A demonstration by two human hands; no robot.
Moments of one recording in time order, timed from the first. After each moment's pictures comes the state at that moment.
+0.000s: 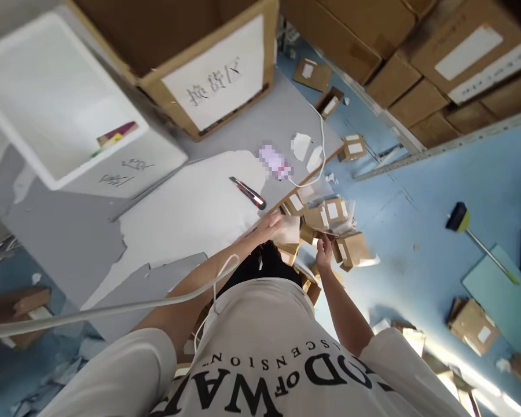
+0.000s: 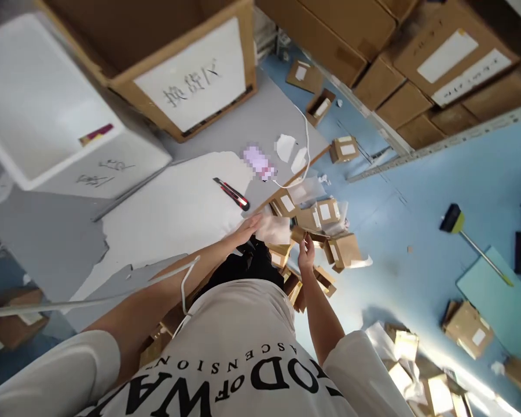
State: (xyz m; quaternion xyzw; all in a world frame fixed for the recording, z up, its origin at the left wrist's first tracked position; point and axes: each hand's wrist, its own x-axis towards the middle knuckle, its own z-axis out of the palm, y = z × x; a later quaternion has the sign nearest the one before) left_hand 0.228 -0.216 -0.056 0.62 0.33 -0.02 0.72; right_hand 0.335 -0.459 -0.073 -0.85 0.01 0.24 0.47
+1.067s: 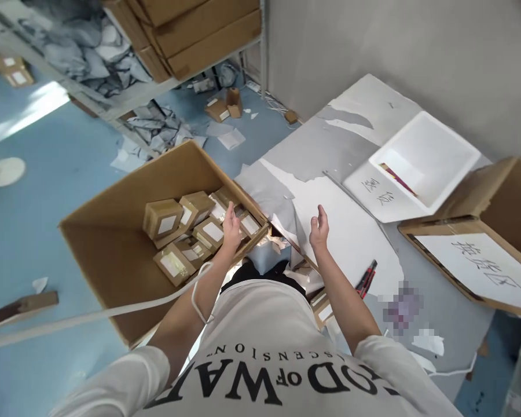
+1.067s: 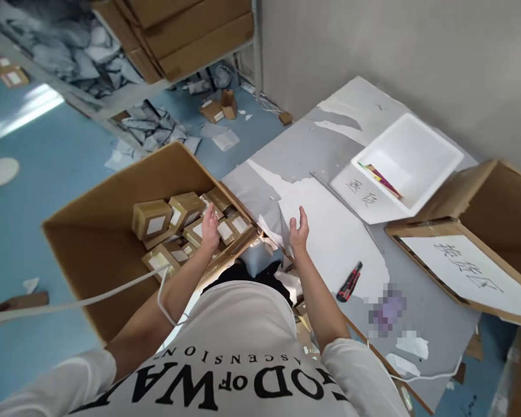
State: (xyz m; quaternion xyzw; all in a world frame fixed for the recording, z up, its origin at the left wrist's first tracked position) left_hand -0.143 -0.347 0.002 0.19 0.65 0.72 0.15; right_hand 0.062 -0.147 0.025 -0.40 -0.69 0.48 0.37
